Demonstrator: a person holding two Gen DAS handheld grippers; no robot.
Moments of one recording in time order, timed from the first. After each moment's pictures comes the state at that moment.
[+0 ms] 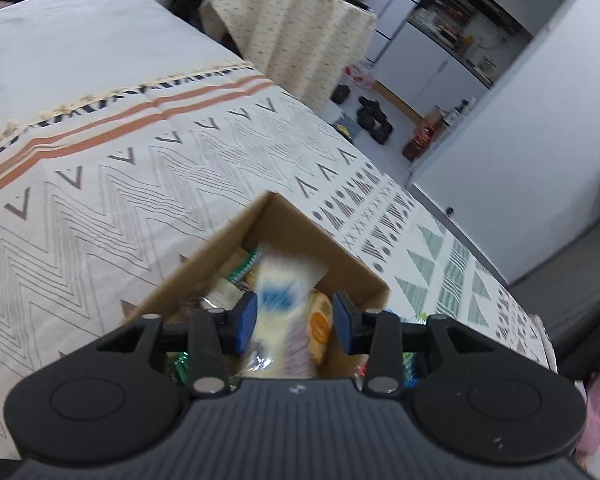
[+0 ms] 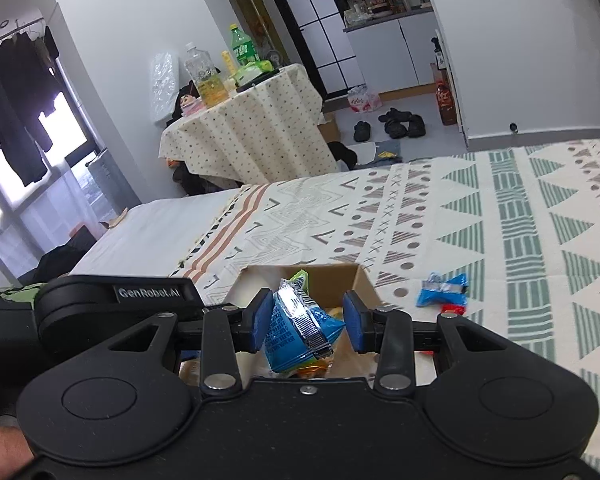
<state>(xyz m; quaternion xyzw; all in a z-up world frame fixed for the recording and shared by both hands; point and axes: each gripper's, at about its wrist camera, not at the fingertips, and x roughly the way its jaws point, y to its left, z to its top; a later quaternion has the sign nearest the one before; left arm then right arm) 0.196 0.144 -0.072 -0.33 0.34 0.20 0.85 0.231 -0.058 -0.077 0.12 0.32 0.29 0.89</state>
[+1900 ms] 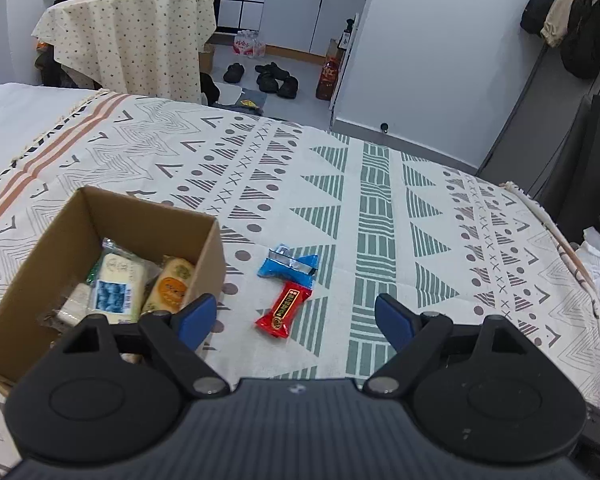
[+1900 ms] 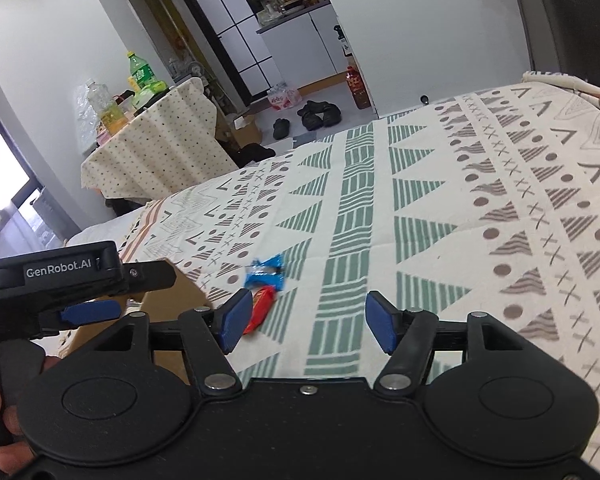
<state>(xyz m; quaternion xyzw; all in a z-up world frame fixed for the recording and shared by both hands) 0.264 -0.009 -0.086 -0.13 0.40 0.08 0.91 0.258 -0.225 -0.133 0.16 0.35 0.20 0.90</state>
